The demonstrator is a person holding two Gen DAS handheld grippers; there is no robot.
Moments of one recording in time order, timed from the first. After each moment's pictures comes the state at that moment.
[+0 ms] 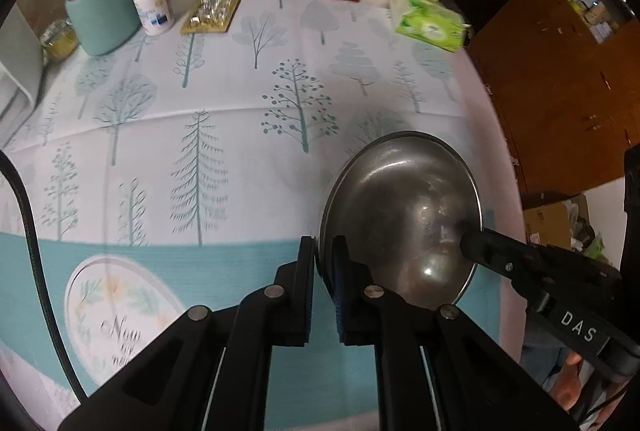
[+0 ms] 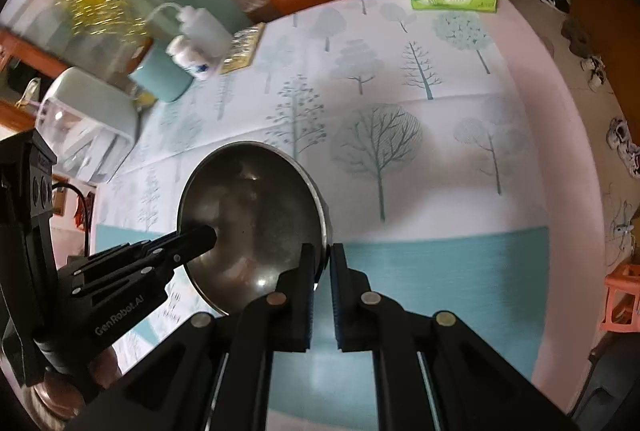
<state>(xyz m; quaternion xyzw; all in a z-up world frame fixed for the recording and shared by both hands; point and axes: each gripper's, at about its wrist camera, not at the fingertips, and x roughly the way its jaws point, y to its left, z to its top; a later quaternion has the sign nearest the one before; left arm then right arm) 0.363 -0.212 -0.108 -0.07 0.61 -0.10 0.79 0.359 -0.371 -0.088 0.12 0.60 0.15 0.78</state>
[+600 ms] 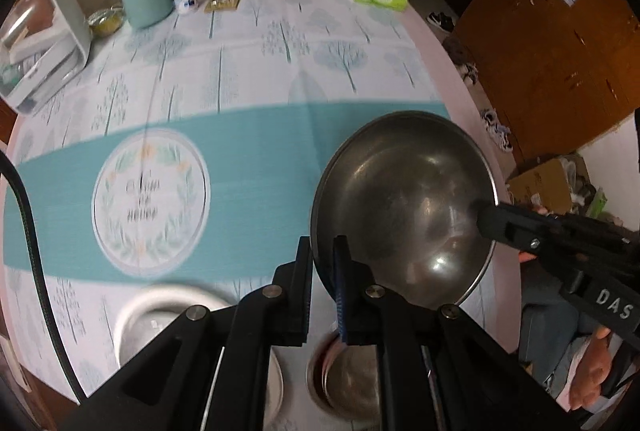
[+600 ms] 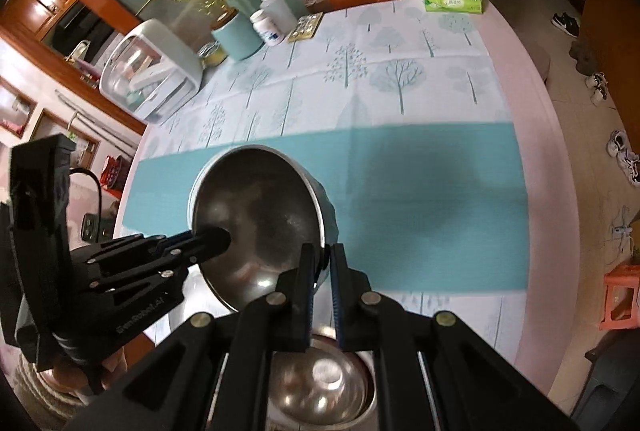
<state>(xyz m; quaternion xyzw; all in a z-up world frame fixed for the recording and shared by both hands) 0.152 -0.220 -0.056 -0.03 0.59 -0.10 0.80 0.164 -0.378 -0.035 0.10 0.57 0.19 0.79</state>
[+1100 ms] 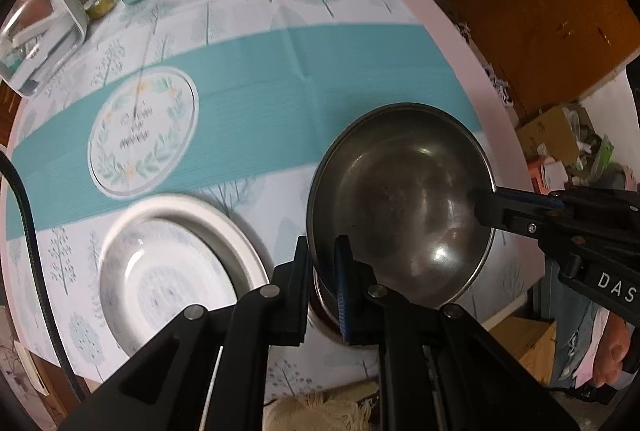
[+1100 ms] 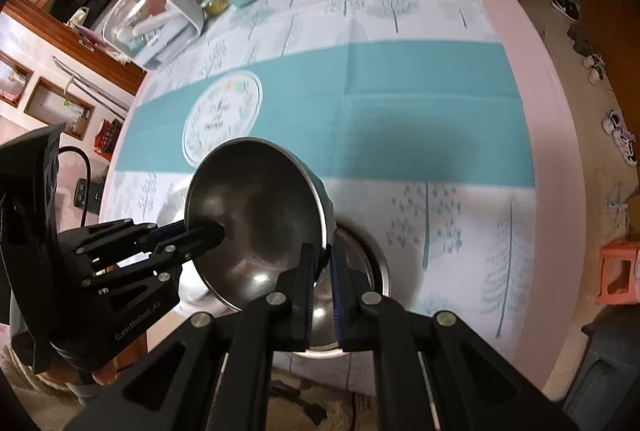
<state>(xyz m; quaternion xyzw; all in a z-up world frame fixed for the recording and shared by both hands) 0.048 -0.233 -0.090 0.02 0.62 -0.12 0.78 0.071 -0.377 -0.076 0.07 0.61 0.19 0.77</state>
